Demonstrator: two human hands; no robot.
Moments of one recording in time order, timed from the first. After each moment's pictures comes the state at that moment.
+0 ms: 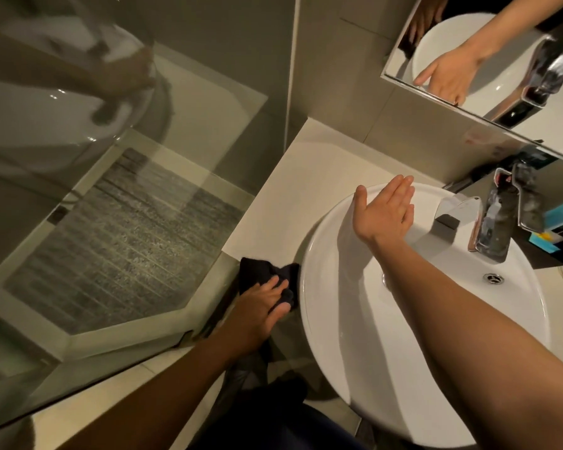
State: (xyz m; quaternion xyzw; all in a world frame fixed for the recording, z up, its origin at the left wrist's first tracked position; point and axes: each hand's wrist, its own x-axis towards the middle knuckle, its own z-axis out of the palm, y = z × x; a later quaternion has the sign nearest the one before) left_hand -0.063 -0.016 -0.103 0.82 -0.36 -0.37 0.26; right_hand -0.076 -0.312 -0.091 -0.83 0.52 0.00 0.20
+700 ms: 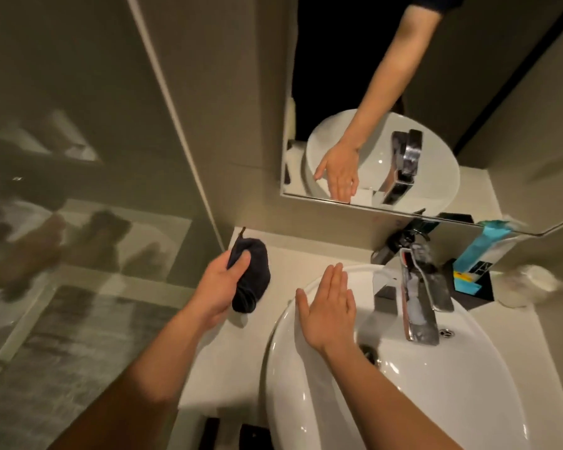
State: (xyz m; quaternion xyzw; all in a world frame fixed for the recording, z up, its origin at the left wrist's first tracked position) left_hand 0.110 -0.223 -0.007 0.65 -0.14 -0.44 0.61; right_hand -0.077 -0.309 -0.080 -0.82 0.53 -0.02 0.22
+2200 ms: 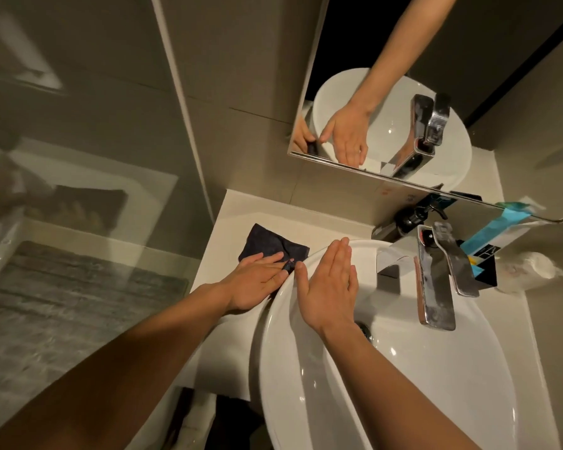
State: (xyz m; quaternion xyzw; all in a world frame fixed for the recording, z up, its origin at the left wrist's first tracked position) left_hand 0.097 -0.238 -0.135 0.68 -0.62 -0.37 0.13; right_hand -0.072 -0.304 -0.093 -0.82 0.54 0.00 0.16
